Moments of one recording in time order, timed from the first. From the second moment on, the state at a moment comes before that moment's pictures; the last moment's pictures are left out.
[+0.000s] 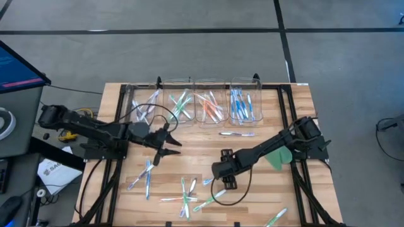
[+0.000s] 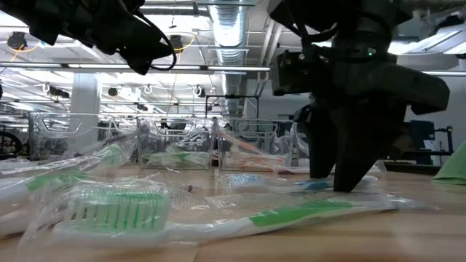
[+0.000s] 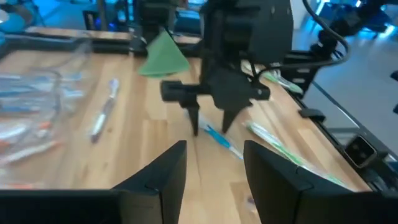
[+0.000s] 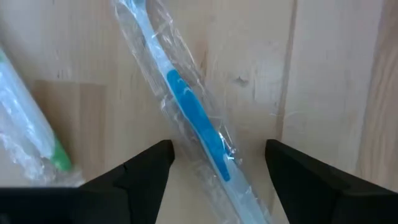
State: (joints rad) left arm -0.13 1.01 0.41 0.31 0.05 -0.09; right arm 0.36 1.97 1.16 -0.53 0.08 0.27
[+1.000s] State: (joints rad) left arm -0.31 1.25 0.41 0.54 0.05 0.01; right arm 0.57 2.00 1.47 -0.88 0.52 0.49
